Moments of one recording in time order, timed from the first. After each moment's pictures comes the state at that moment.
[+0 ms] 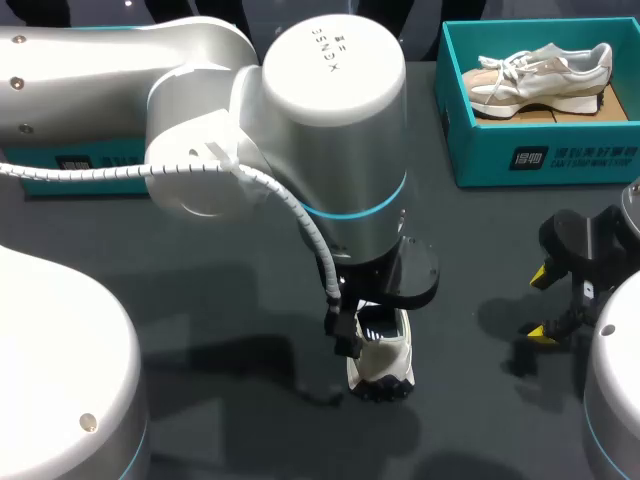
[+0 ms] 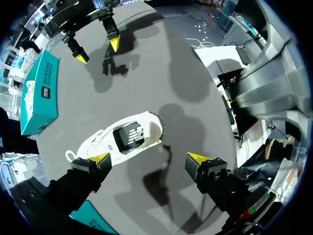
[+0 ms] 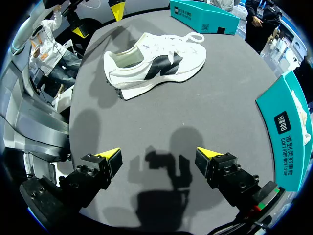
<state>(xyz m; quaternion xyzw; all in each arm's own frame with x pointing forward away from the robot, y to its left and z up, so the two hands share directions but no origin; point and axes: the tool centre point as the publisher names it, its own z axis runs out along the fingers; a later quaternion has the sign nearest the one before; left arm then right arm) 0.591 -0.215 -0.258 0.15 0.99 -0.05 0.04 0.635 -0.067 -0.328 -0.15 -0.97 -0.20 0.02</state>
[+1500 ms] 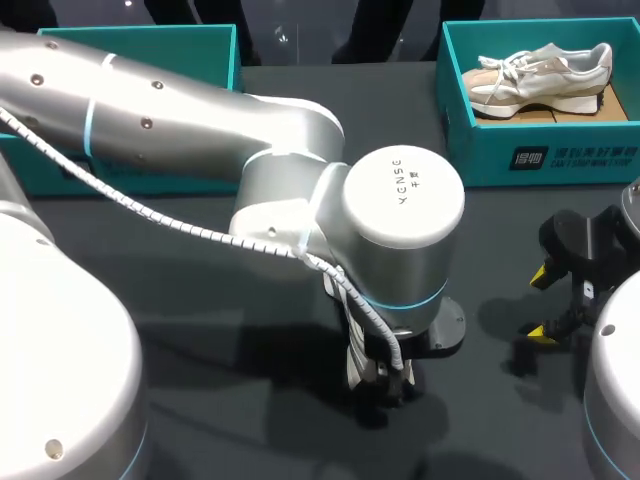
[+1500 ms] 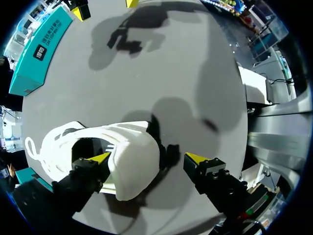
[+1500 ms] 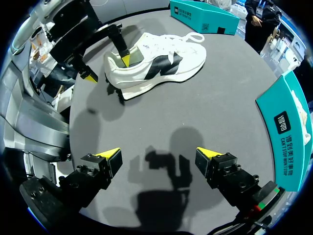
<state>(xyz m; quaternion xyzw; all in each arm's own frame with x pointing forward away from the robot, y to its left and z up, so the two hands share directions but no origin) 0.574 -0.249 -0.364 -0.01 1.00 -0.03 0.03 0.635 -0.067 -0.328 -0.15 -0.97 -0.20 0.02</state>
